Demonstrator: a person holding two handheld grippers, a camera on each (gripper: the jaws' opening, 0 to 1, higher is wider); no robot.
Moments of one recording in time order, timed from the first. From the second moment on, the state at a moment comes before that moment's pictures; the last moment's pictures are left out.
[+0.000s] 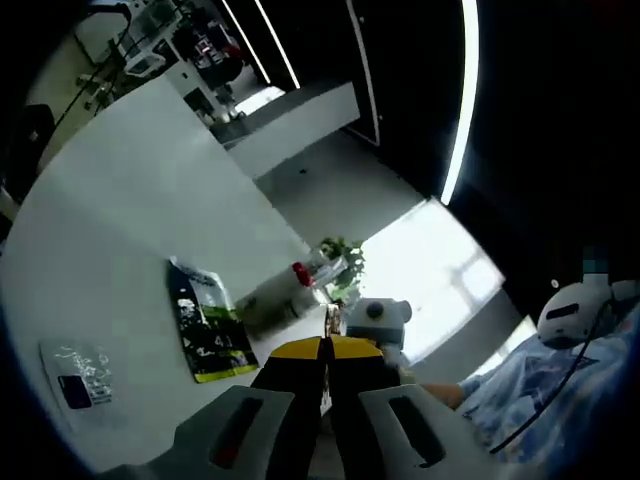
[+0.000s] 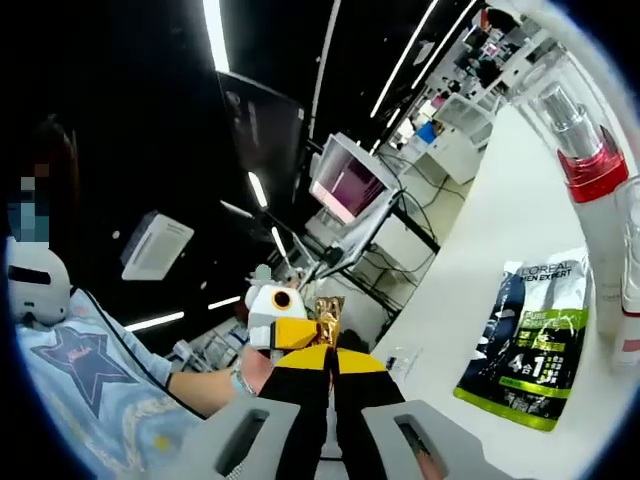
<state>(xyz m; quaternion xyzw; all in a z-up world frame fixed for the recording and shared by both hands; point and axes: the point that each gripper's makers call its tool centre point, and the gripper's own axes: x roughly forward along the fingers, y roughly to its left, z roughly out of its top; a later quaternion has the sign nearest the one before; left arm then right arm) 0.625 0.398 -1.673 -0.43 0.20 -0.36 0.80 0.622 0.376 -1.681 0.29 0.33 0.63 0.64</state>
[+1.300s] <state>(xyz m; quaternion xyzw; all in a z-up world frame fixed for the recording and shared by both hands) 0.604 0.354 -1.674 -0.41 0.24 -0.47 0.74 0.560 0.391 -1.686 0.21 0.35 0.72 0.56</state>
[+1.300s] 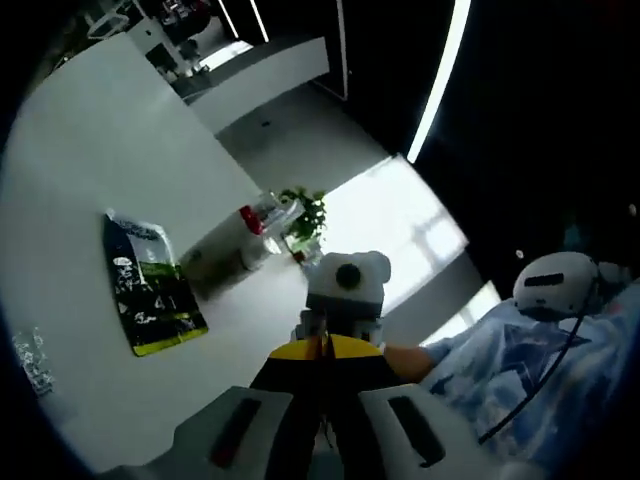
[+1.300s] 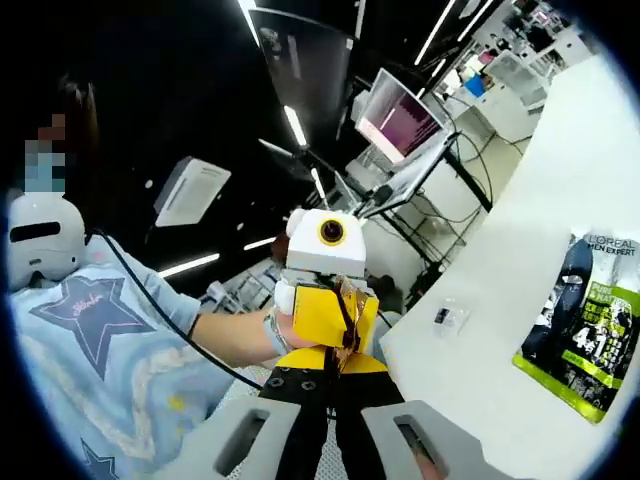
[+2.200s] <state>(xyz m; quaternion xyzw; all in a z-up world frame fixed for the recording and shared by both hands) 0.603 0.342 -1.668 -0.46 0.26 -0.48 0.70 0.545 0.392 -1.687 0.20 0.36 0.74 0.54</state>
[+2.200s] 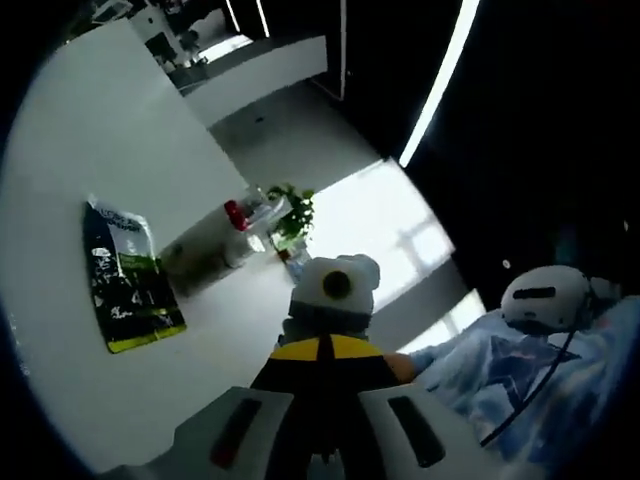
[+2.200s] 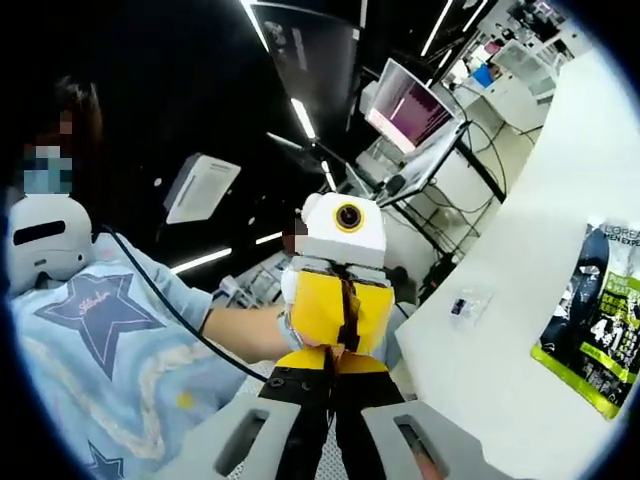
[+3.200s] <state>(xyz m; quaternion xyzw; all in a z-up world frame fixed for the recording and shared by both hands) 0.608 0.355 -1.659 -0.47 0.25 -0.46 0.71 0.546 0.392 -1.687 0.25 0.40 0.72 0.51</state>
